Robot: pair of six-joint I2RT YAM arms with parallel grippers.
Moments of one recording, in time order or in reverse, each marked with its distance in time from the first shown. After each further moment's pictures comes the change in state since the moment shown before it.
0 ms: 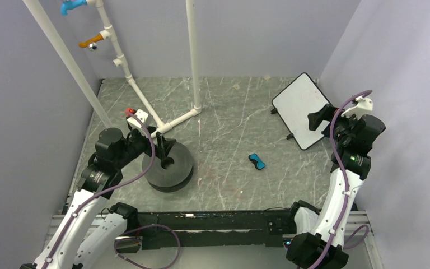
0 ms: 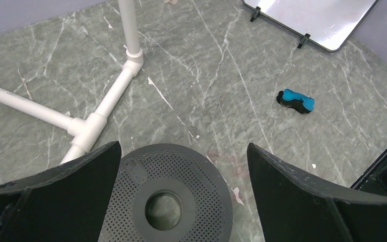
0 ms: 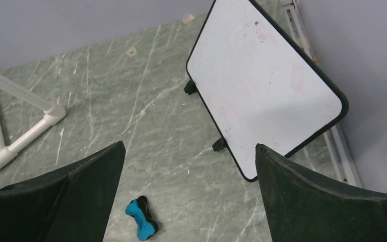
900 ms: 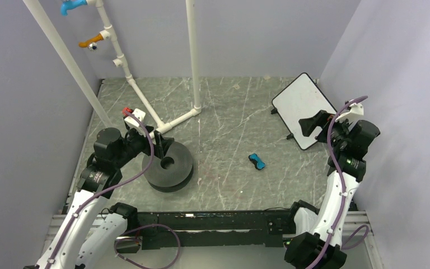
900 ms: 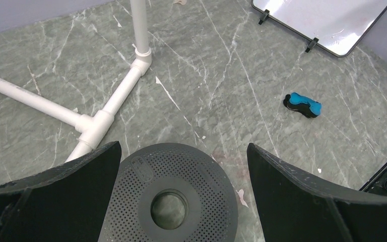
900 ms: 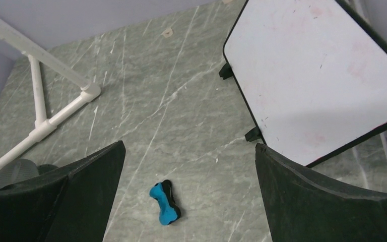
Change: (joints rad) left arm 0.041 -0.002 -0.007 0.003 0.008 -0.005; right arm -0.008 -0.029 -0.095 0.046 -0.162 0.038
